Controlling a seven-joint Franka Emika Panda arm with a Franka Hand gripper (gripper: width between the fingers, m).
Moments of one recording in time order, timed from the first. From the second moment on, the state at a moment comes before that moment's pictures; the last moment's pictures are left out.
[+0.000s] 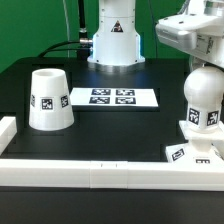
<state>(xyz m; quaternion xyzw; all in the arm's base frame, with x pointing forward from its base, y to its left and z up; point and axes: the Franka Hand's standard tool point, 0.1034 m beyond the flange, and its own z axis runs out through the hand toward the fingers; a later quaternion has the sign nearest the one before) 0.635 0.096 0.112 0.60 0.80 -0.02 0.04</state>
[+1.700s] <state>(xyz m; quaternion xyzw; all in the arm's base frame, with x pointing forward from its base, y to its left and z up) 0.634 0.086 0.111 0.86 0.51 0.00 0.03</state>
